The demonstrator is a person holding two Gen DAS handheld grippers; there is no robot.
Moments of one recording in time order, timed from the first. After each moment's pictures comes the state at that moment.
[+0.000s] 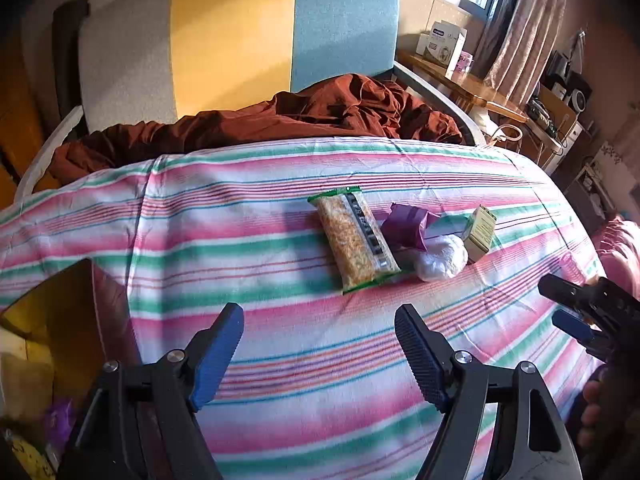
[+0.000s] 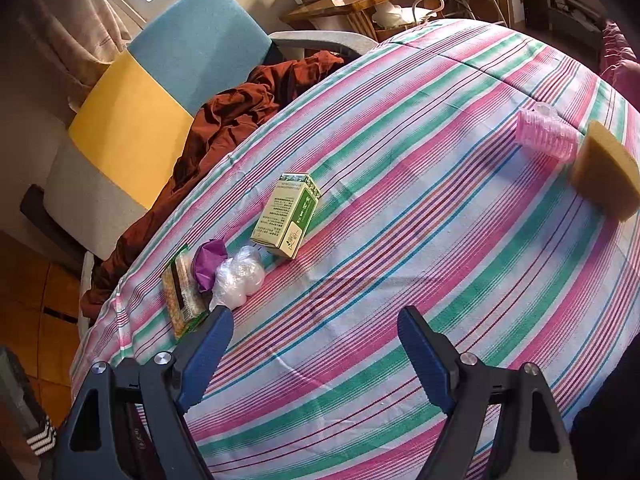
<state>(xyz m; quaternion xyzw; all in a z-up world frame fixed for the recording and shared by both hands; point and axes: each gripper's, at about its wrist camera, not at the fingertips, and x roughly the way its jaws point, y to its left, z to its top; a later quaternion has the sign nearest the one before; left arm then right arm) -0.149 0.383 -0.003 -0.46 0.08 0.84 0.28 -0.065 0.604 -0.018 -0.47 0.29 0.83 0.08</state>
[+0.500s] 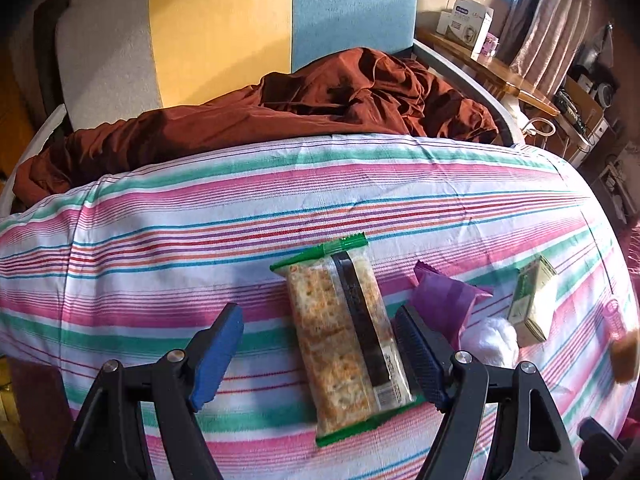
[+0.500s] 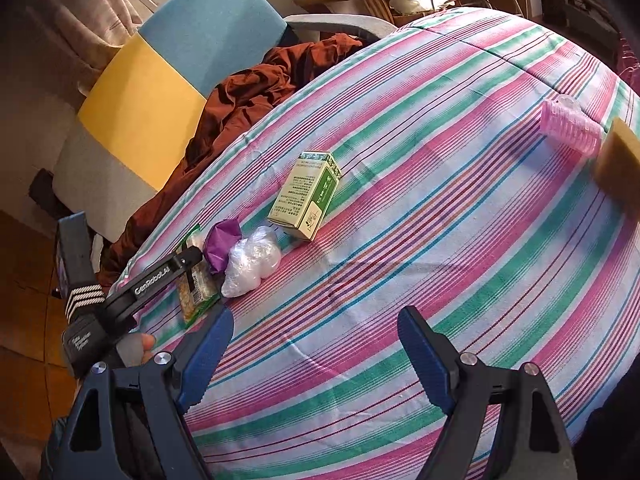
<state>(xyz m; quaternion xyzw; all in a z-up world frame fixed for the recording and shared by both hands) -0.235 0.469 -0.048 -0.50 0.09 0.83 0.24 -0.072 0.595 -0.026 -0.49 0.29 0.82 0.05</state>
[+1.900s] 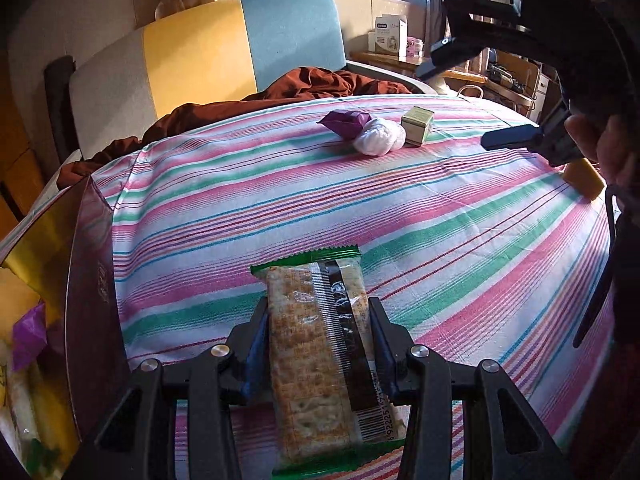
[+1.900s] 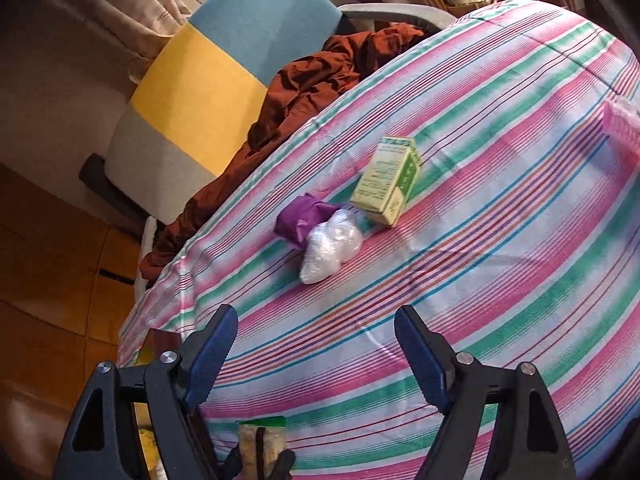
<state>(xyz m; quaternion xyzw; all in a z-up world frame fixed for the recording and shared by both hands) -0.007 0.359 -0.067 -0.38 0.15 0.86 0.31 -0.078 0.574 -0.019 -0.47 0.33 0.82 -0.07</state>
